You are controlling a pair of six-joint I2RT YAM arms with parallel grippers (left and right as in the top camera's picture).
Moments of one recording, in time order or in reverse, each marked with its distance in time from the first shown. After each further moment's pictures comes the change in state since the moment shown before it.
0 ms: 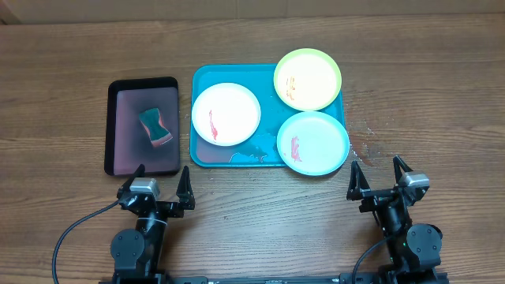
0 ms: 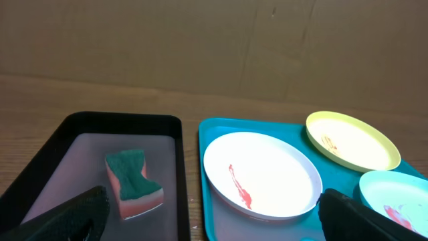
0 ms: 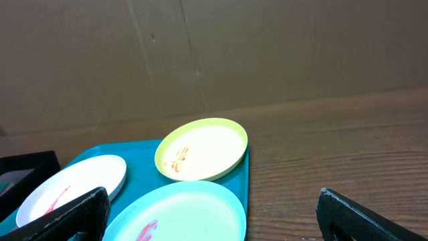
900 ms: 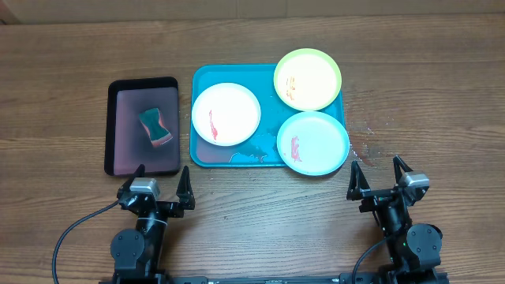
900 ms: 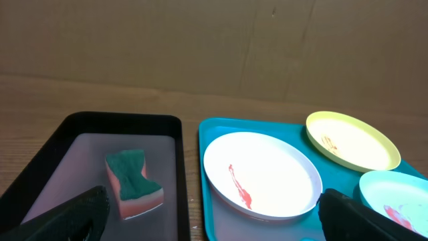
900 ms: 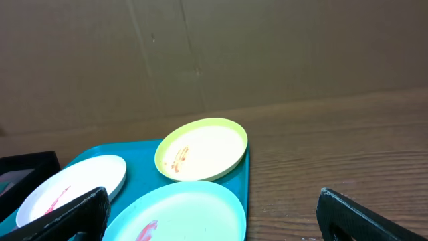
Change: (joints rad) left arm 0.000 0.000 0.000 0.000 0.000 0.000; right arm 0.000 0.000 0.000 0.001 0.000 0.000
